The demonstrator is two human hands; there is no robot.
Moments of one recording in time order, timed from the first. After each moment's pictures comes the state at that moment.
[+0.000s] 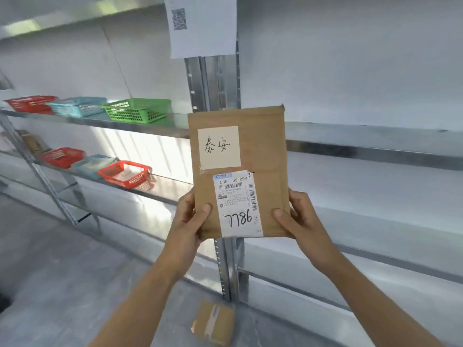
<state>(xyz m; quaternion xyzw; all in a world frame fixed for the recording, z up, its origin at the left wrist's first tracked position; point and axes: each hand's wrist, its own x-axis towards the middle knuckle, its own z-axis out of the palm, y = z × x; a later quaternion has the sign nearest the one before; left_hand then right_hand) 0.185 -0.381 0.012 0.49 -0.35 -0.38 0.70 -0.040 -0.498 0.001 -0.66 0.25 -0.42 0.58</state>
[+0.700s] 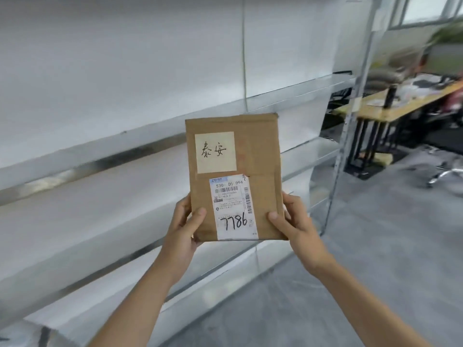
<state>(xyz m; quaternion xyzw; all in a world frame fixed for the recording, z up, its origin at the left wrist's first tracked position) -0.357 -0.451 0.003 0.34 -0.53 -0.65 0.42 -0.578 -0.344 -0.032 -0.41 0.49 -0.68 0.36</state>
